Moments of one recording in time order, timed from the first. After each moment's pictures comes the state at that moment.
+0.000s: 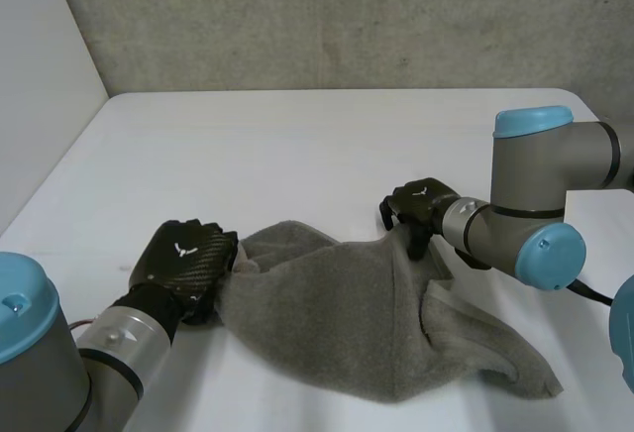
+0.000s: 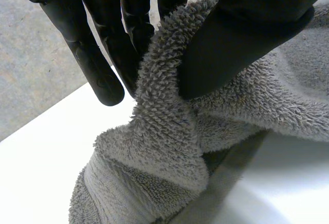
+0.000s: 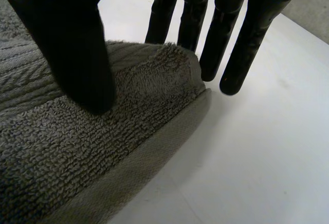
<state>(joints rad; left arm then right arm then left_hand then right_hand) 4.18 -1.66 -2.00 3.38 -1.60 3.42 1.97 -0.70 0.96 0.31 1.30 2.70 1.15 1.21 1.22 1.22 1.02 0.71 0.61 0.60 0.60 0.40</state>
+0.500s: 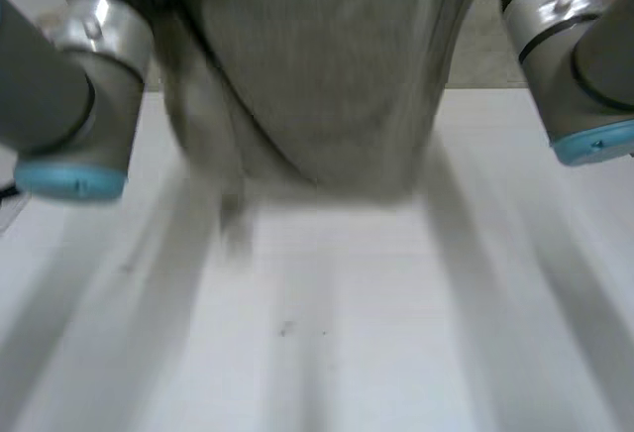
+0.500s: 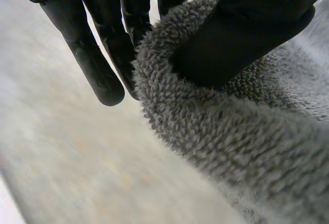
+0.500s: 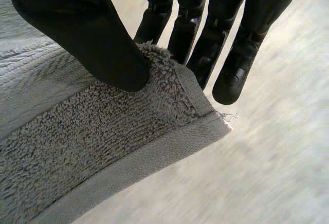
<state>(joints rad) 4.25 -1.91 -1.12 3.54 -1.63 3.53 1.96 -1.10 0.92 -0.32 1.42 2.78 1.15 1.21 1.22 1.22 1.02 1.34 1.18 1.18 1.19 0.96</state>
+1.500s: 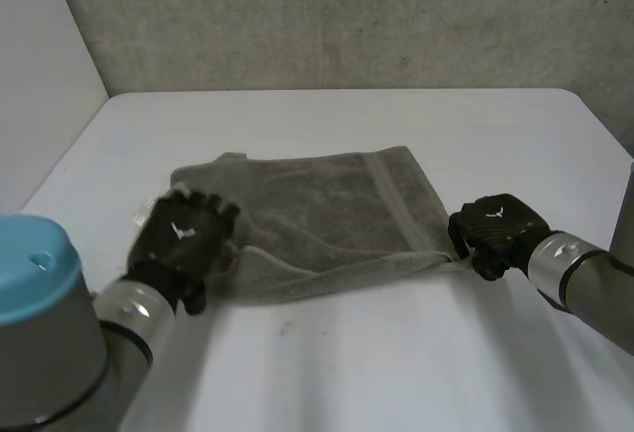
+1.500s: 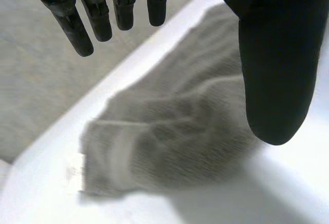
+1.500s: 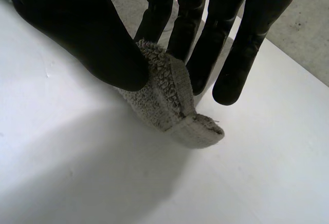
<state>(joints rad) 4.16 -1.71 -1.87 3.31 -1.71 3.53 1.77 -1.20 1.68 0.03 1.23 2.61 0.18 0.18 0.18 0.18 0.03 1.34 1.18 1.19 1.19 0.98</state>
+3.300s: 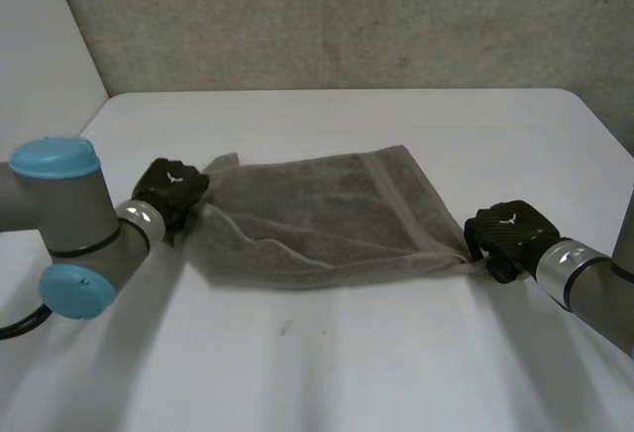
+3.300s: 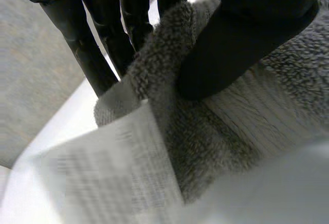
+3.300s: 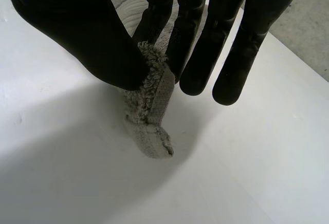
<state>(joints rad) 4.45 -2.23 -1.39 3.31 -1.44 3.75 1.71 -1.13 1.70 -0.06 1.23 2.55 1.13 1.16 1.15 1.15 0.96 1.34 1.18 1.19 1.19 0.98</state>
